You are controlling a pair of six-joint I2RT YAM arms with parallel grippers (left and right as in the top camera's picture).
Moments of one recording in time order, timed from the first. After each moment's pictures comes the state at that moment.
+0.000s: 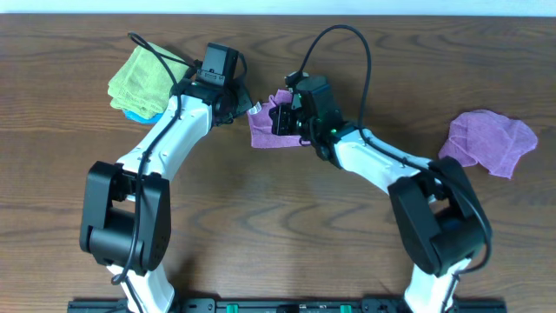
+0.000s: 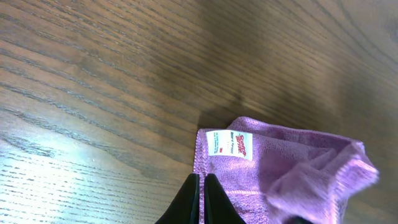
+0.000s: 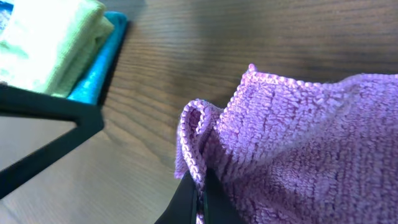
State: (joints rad) left arm -0.29 1.90 1.40 -0.56 0.06 -0.69; right arm 0.50 1.97 1.17 0.10 -0.27 0.56
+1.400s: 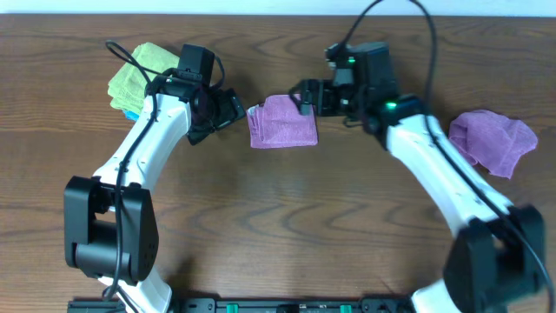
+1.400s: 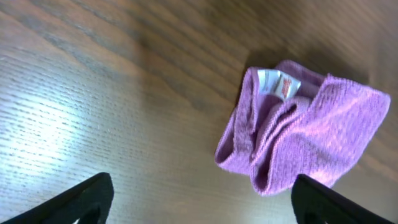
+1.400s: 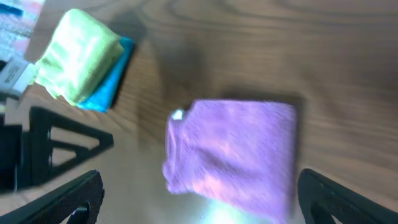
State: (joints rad) left arm -0.21 1.84 1.40 -0.81 0.20 -0.67; right arm 0.30 1.68 1.30 -0.43 -0.37 0.33
